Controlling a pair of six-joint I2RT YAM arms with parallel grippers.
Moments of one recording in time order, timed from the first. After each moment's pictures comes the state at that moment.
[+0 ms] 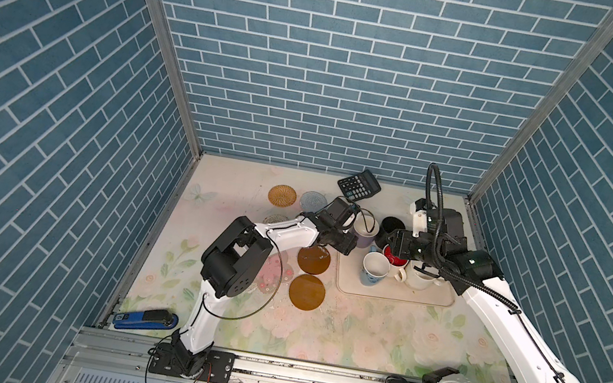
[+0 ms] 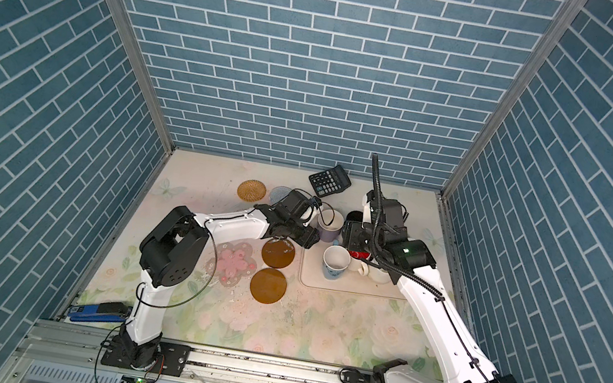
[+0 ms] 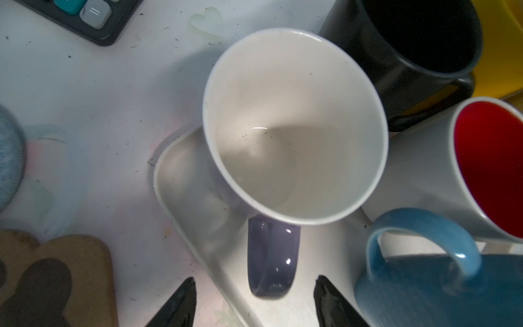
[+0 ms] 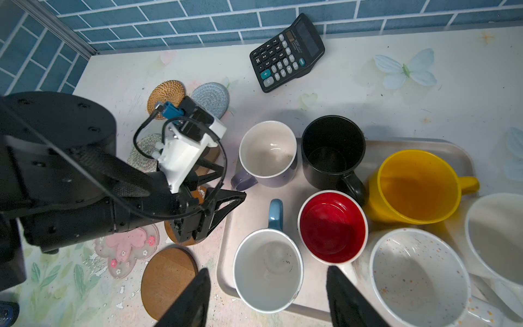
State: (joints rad) left arm -0.71 2.09 1.52 -0.30 0.13 -0.18; right arm 0.47 1.19 1.17 -0.72 -0.02 0.28
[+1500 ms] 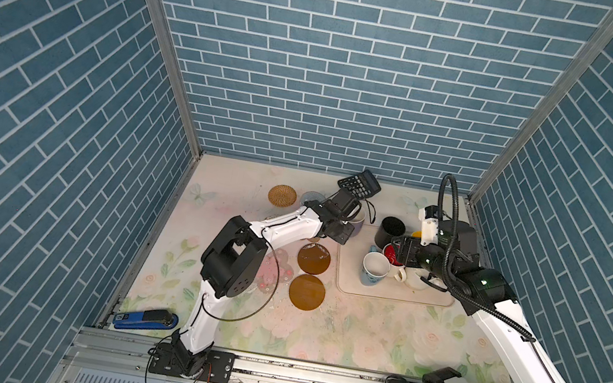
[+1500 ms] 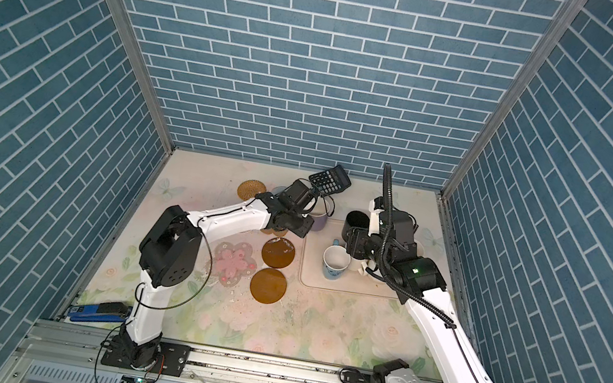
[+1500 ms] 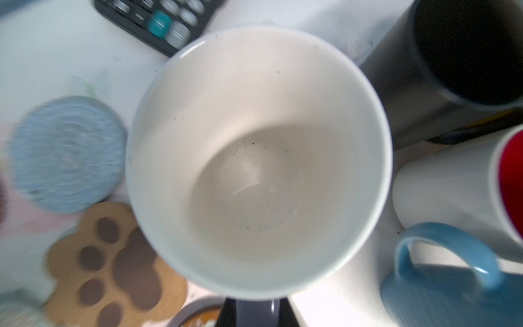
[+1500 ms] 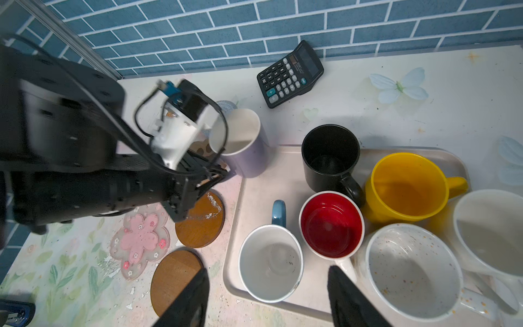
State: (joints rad) left arm -0.71 2.03 1.67 -0.55 -0.06 -0.20; right arm 0.46 1.04 1.08 -0.69 -0.03 0.29
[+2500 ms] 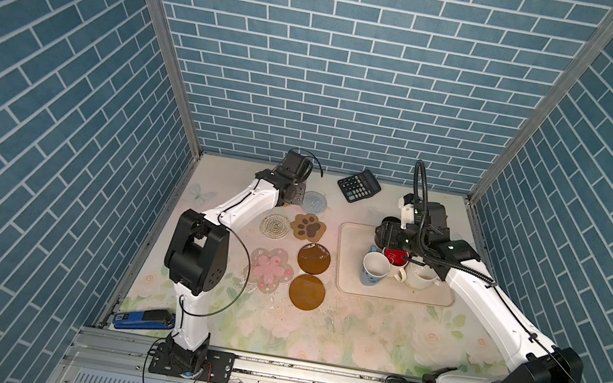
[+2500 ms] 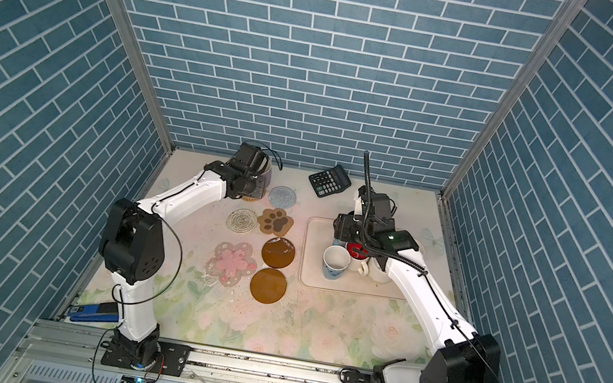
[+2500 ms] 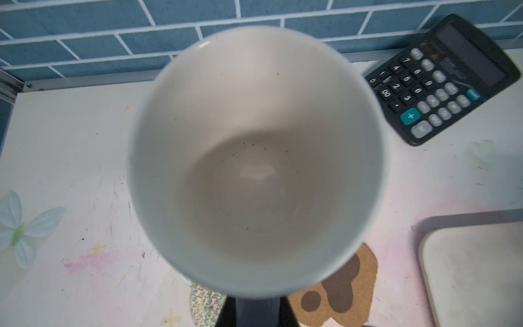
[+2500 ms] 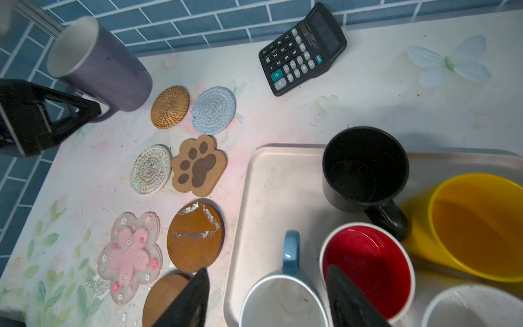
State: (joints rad) left arm -0.38 1.94 1.66 -0.62 -0.23 -0.27; right arm 0.45 1.36 1.17 -0.54 -0.09 0.32
